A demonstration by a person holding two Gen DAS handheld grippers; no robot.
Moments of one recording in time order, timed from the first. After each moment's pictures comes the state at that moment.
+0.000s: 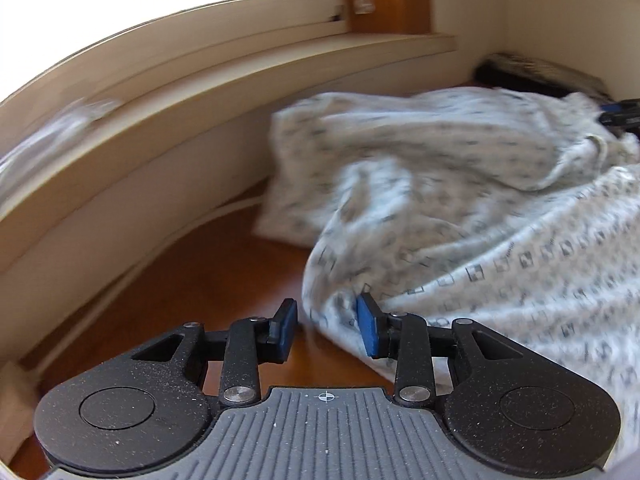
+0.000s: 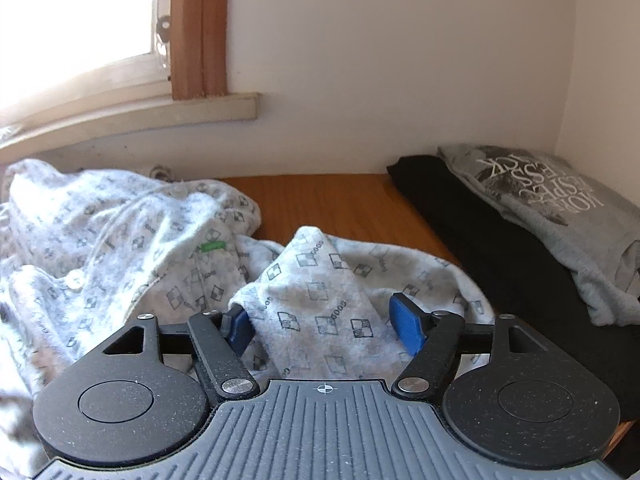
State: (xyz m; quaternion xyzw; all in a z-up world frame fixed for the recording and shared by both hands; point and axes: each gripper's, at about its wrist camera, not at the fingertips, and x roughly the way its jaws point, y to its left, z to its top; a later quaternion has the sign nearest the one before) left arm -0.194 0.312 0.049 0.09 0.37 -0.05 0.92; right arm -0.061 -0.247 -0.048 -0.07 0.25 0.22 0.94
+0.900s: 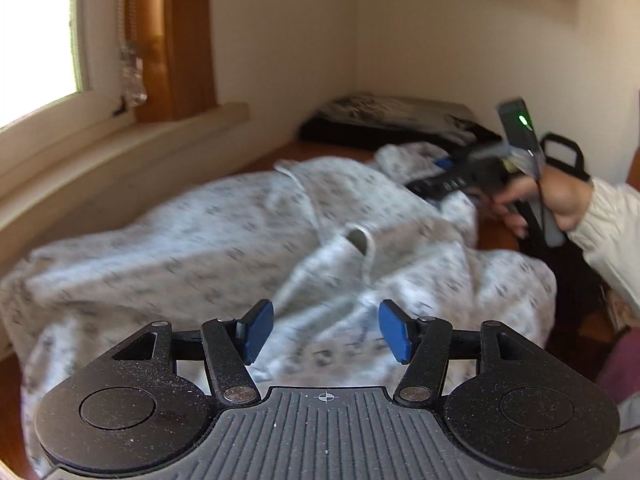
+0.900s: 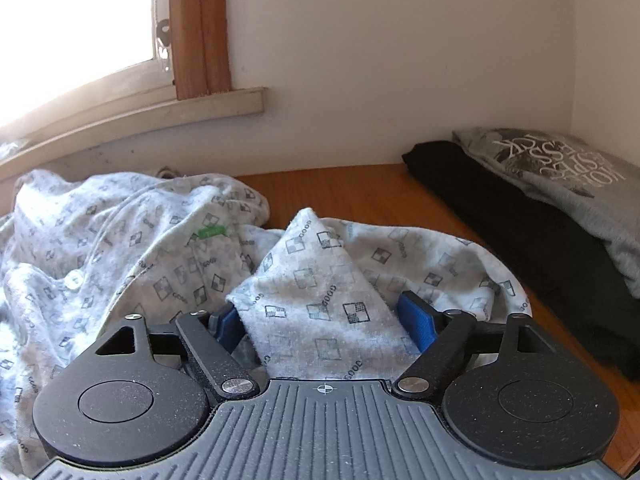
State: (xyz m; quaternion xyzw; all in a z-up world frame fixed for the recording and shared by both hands) left arm -0.185 0.117 0.076 0.09 0.31 -0.24 0.92; right arm -0.046 -0.245 -0.077 -0.05 0.26 0.24 0.93
